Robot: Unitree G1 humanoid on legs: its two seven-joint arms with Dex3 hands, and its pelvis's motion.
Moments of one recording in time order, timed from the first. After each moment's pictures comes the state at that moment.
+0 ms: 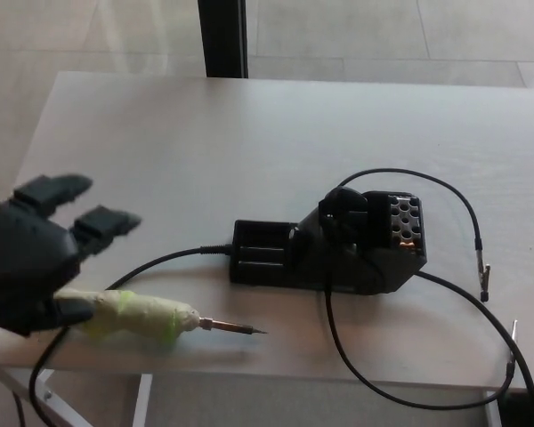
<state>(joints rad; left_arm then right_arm) -0.03 0.91 -0.15 -0.11 0.79 -0.24 -0.06 -0.12 -0.86 -0.36 1.24 0.07 -0.11 0.20</state>
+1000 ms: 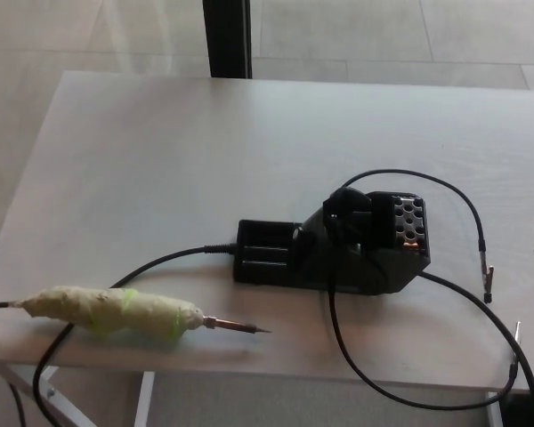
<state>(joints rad) 0.25 0.56 0.52 0.02 0.44 -0.07 -0.11 -0.11 -0.87 -0.37 1.25 0.08 -0.11 0.21</state>
